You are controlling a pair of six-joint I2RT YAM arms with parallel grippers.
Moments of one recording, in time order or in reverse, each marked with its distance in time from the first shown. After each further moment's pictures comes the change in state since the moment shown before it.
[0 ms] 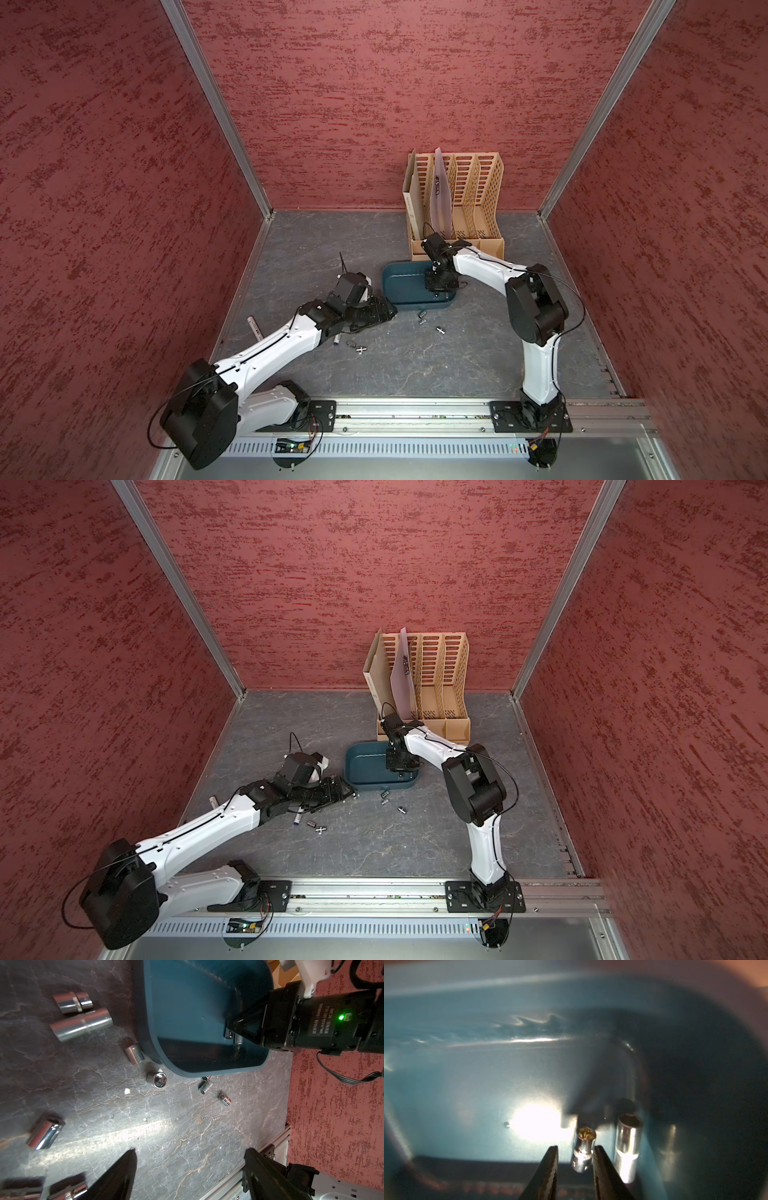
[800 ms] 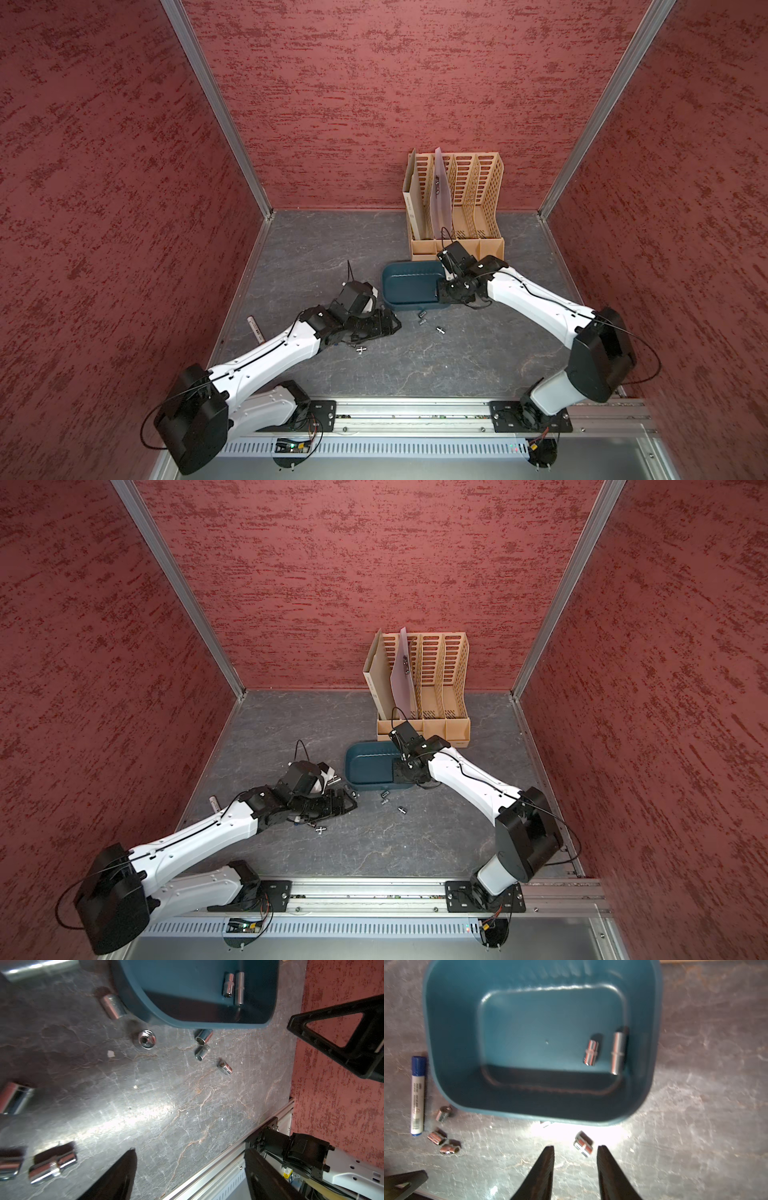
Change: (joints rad) left arm -0.102 -0.029 -0.023 -0.050 0.045 0.008; right arm 0.092 -0.477 -0.313 0.004 -0.005 0.020
